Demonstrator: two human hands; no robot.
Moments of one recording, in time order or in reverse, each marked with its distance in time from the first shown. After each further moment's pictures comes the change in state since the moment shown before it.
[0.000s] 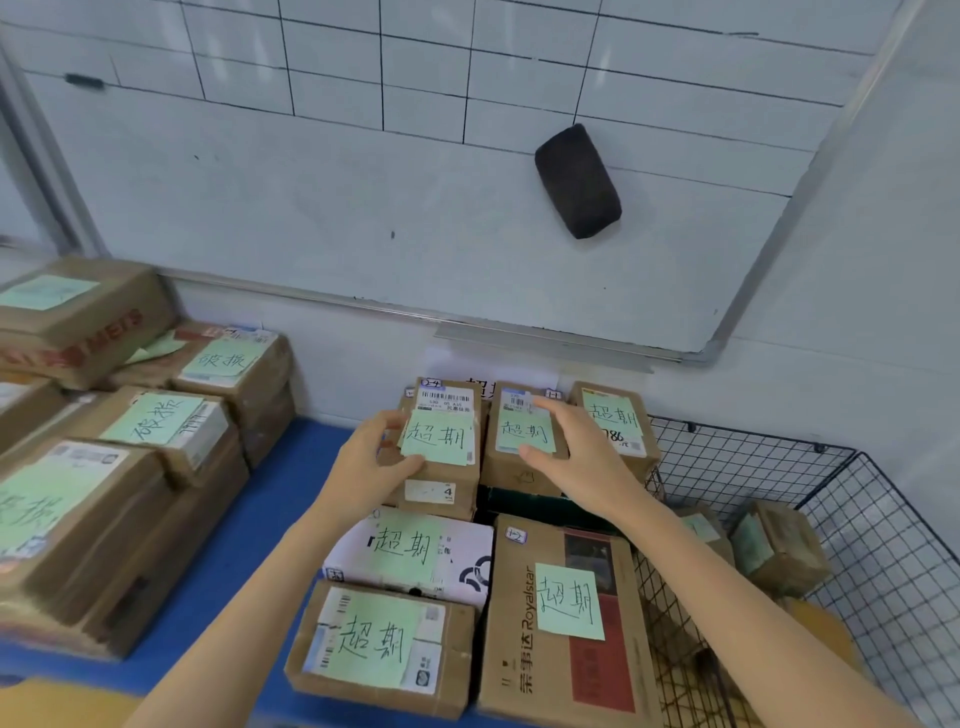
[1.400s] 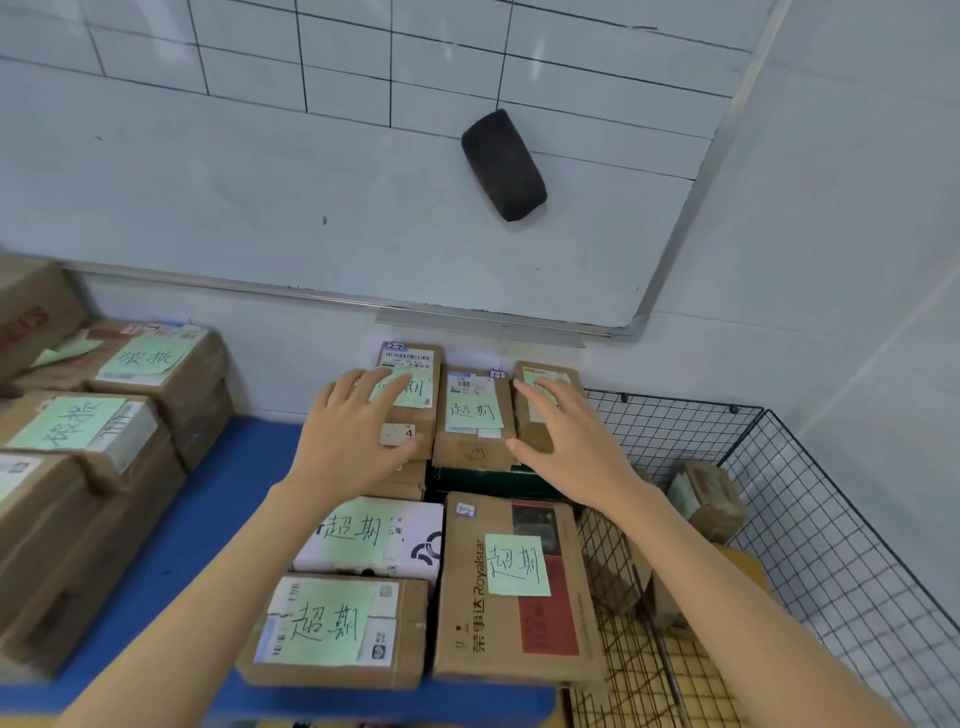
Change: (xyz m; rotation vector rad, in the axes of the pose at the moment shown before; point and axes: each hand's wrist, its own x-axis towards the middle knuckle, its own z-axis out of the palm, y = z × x) left_hand -0.002 0.053 0.019 0.823 0.104 0.456; right_hand -0.037 0.029 -0.029 -0.361 0.063 -0.027
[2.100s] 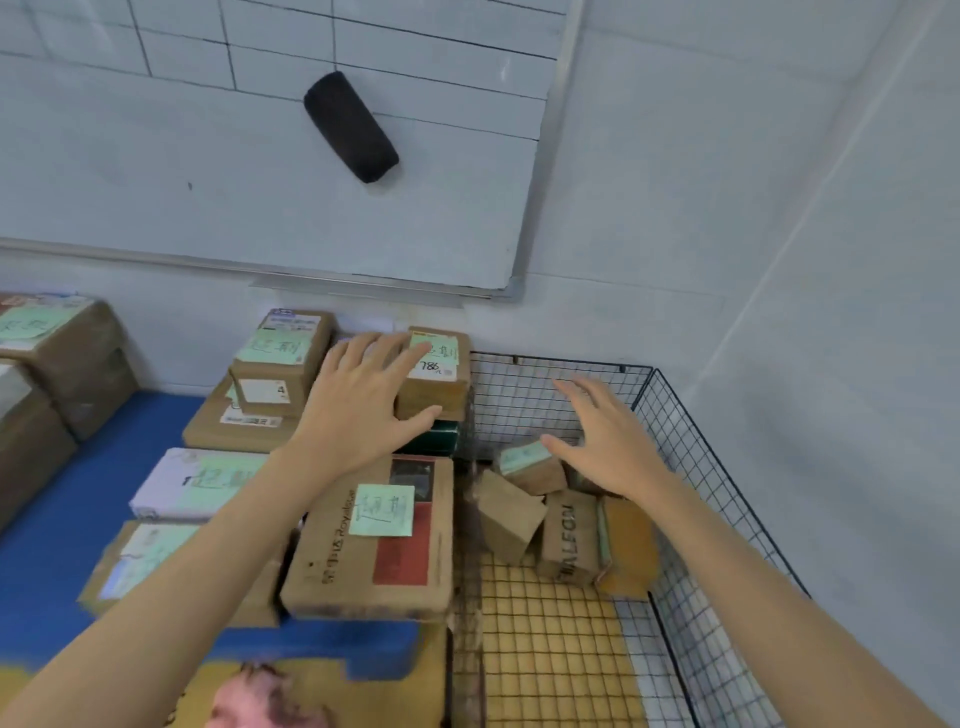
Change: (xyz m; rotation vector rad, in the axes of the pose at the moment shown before) left_hand -0.001 0.194 -0.008 0.062 0.014 0.133; right_hand -0.113 0.174 -0.058 -0.083 0.003 0.117
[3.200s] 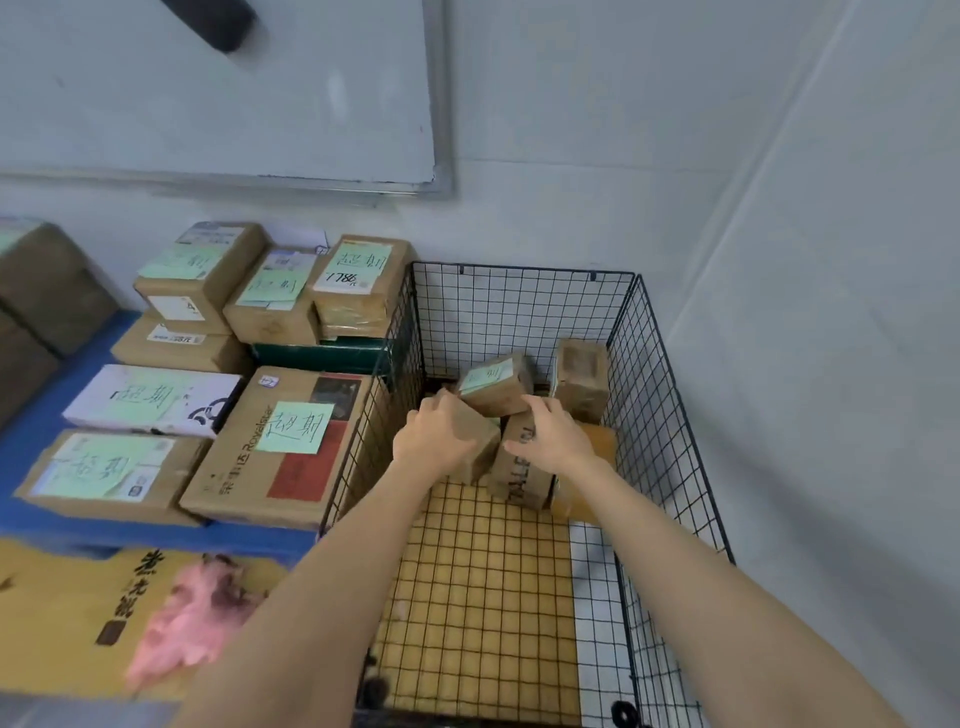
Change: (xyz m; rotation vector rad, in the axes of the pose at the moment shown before) left_hand -0.002 0.183 0.186 -0.277 -0.625 -0.582; right_hand -0.008 0.127 0.138 0.284 -0.390 0.166
